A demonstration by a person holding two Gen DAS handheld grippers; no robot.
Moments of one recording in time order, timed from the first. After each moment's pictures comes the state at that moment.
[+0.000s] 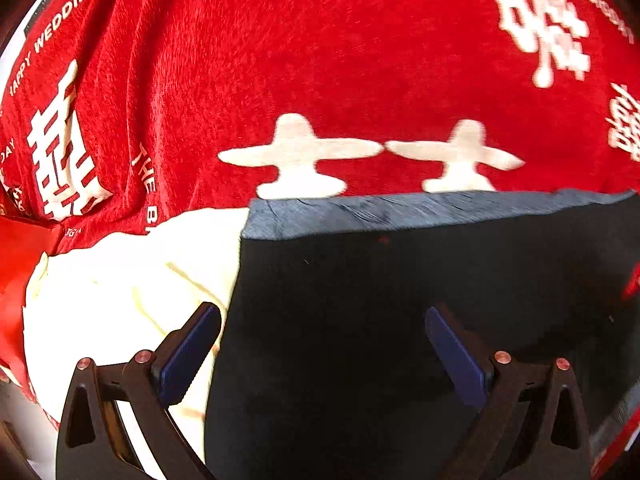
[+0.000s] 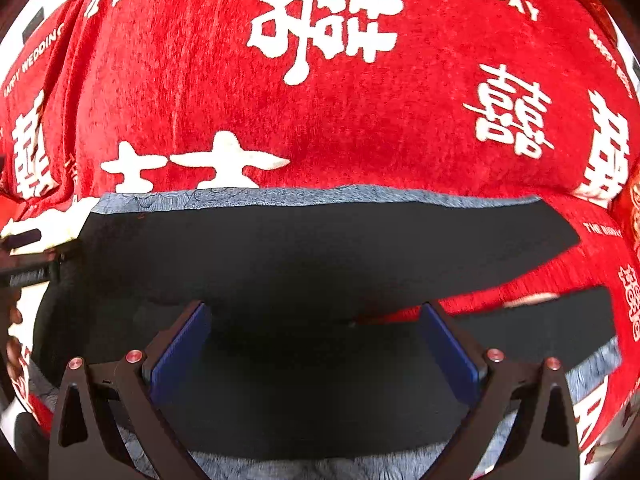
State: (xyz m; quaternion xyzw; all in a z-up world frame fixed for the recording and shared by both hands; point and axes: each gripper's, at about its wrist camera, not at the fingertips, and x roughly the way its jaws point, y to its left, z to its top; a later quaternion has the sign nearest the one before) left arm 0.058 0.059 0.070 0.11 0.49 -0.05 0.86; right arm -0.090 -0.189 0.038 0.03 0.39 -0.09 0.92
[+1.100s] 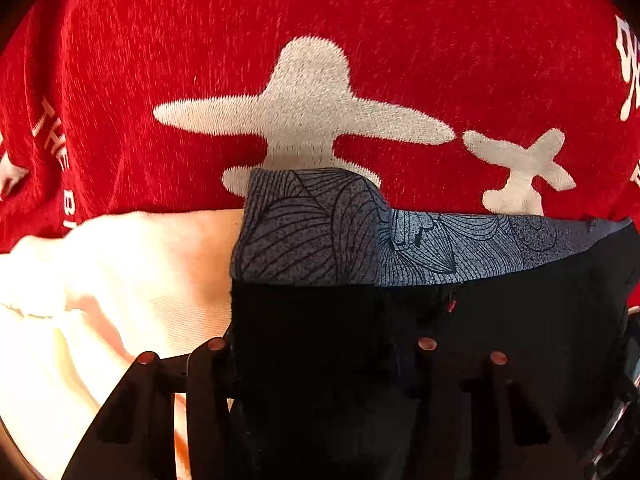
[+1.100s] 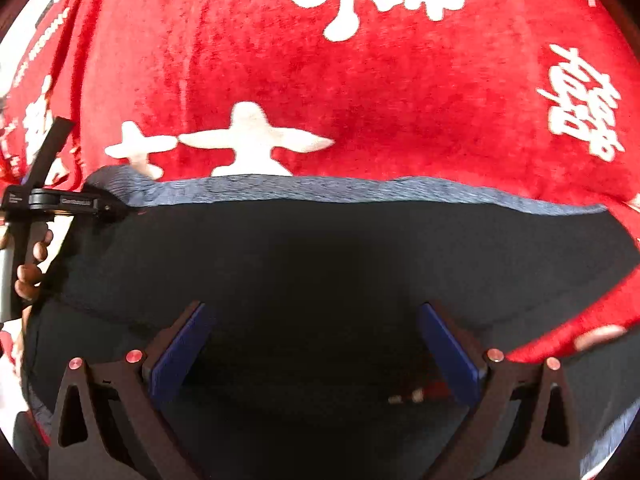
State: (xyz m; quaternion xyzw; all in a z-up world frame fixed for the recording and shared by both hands) left arm 0.167 0.094 0.006 0.04 0.59 -0.12 0.80; right arm -0.021 -0.191 0.000 0.04 0.41 0.02 0.91
